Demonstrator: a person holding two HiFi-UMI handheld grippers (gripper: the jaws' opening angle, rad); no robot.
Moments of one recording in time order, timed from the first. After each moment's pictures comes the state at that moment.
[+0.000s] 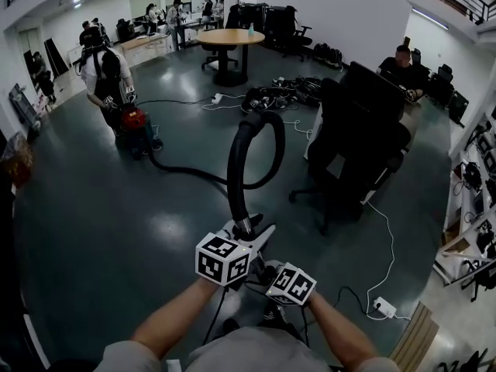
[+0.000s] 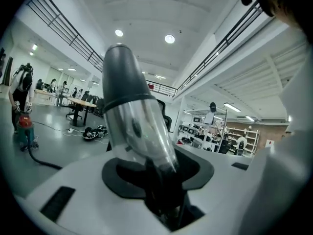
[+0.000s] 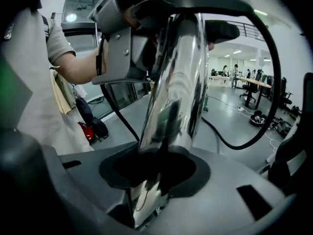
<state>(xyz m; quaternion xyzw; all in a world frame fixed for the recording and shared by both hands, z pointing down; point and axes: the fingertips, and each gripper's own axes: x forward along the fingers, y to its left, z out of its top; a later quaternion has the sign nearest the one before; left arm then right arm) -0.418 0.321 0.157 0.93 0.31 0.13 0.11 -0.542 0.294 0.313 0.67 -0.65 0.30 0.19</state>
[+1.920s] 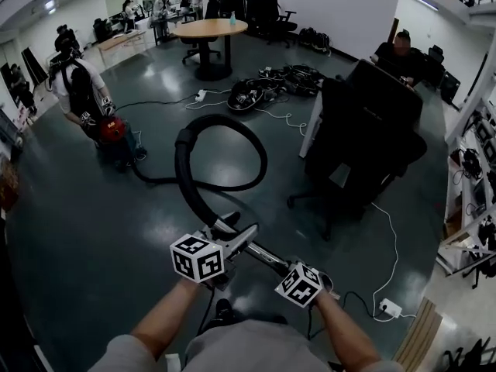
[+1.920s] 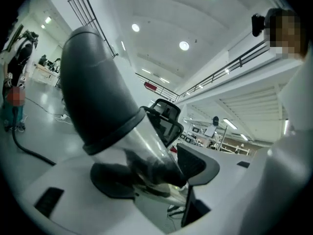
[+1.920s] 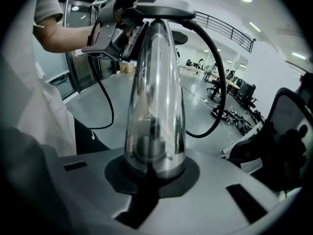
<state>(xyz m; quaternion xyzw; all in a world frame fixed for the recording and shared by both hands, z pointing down) -0.237 0.227 0.185 0.91 0.34 0.15 0.20 -0.315 0.305 0.347 0.74 -0.48 0.34 0.32</state>
